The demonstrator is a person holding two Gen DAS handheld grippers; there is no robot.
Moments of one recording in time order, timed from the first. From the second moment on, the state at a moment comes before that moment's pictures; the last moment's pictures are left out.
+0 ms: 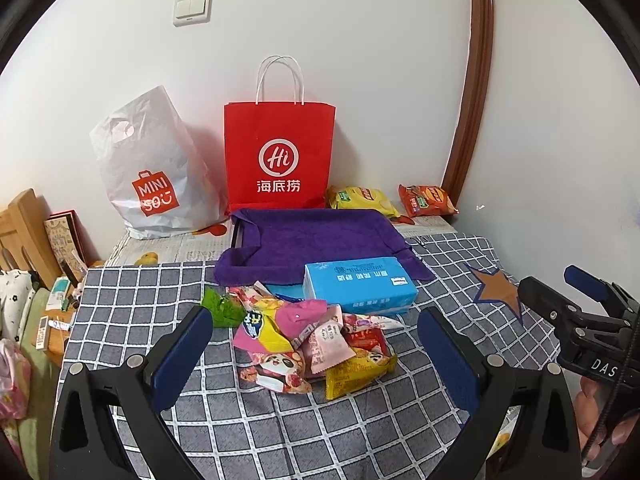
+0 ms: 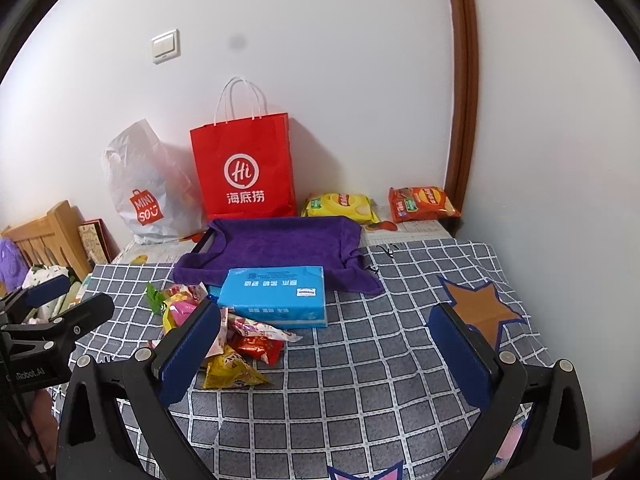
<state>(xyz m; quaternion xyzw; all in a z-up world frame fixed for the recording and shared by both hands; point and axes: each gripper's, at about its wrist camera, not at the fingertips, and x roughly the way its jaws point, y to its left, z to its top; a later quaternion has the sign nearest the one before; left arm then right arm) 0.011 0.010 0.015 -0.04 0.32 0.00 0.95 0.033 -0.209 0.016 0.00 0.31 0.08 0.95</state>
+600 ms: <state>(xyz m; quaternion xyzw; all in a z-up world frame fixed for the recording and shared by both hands) 0.048 0.033 -0.006 -0.03 0.33 0.00 0.94 0.066 -0.195 -0.011 0.02 0.32 0.10 0.94</state>
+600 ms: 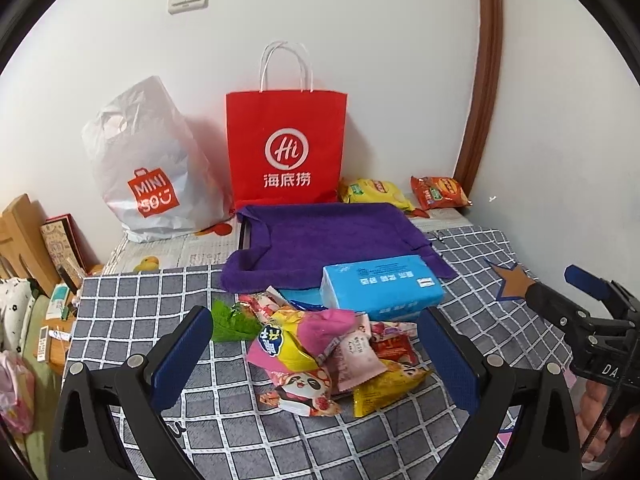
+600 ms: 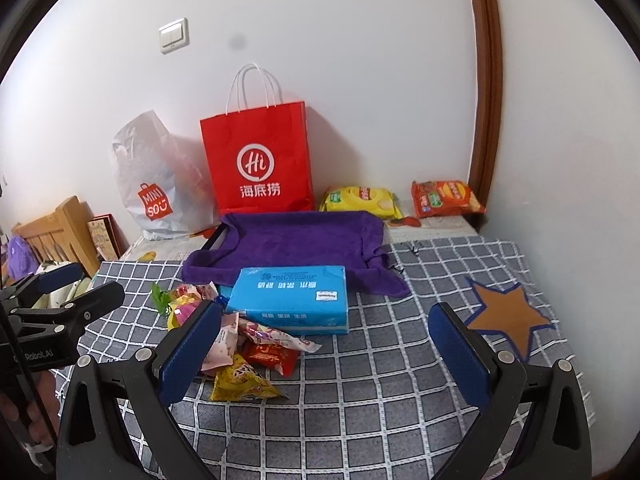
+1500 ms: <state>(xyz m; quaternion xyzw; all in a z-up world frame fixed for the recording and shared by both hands) 0.098 0.104 -0.077 -0.06 0.41 0.05 0.91 0.165 -0.129 -0.122 -0.03 0.45 0.23 0.86</state>
